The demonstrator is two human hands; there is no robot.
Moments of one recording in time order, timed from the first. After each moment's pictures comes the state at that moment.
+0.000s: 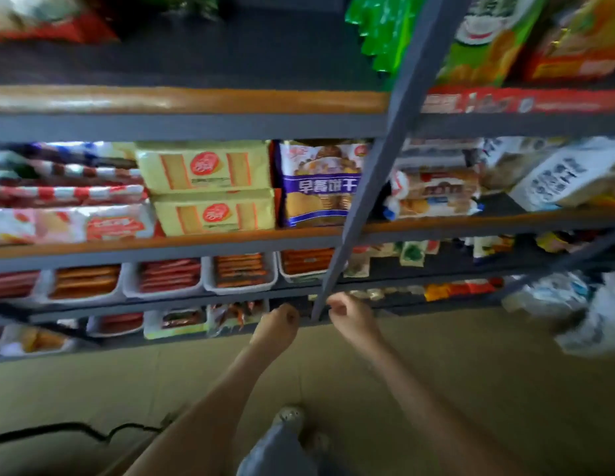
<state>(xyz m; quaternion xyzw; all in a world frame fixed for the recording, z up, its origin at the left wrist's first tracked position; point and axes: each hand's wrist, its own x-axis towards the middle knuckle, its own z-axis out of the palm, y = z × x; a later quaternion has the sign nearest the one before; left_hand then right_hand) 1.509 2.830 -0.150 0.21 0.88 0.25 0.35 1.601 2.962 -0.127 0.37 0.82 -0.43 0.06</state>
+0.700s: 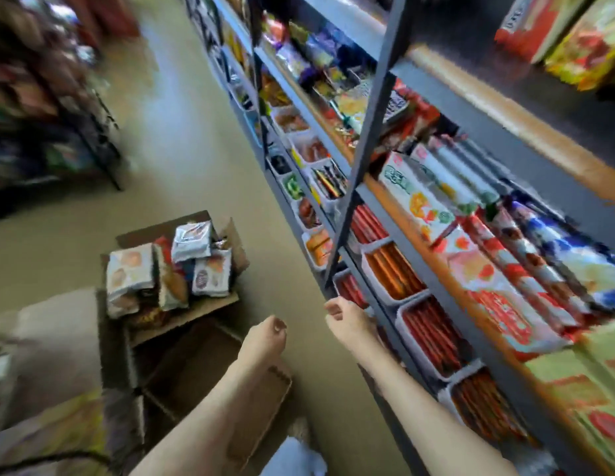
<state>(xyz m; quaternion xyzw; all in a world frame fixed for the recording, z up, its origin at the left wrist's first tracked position) 1.489 2.432 -0.170 -0.41 0.81 0.39 0.12 1.370 2.562 -0.149 -0.22 0.88 -0.29 0.30</state>
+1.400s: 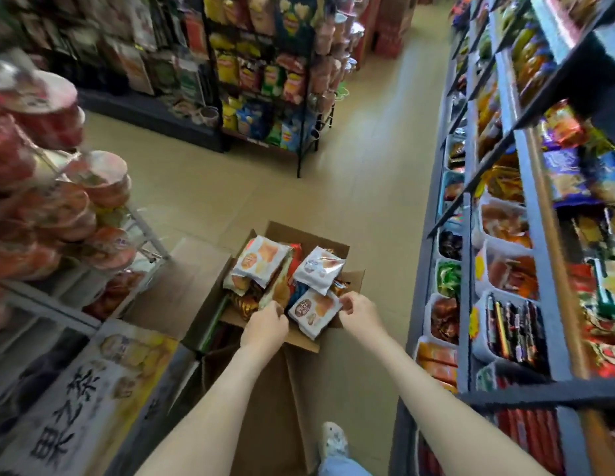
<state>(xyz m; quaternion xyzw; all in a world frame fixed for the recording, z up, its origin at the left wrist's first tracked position) 1.508 2.201 -0.158 -0.71 0.59 0.39 -0.06 1.319 2.214 -0.157 -0.50 0.76 -0.18 0.38</state>
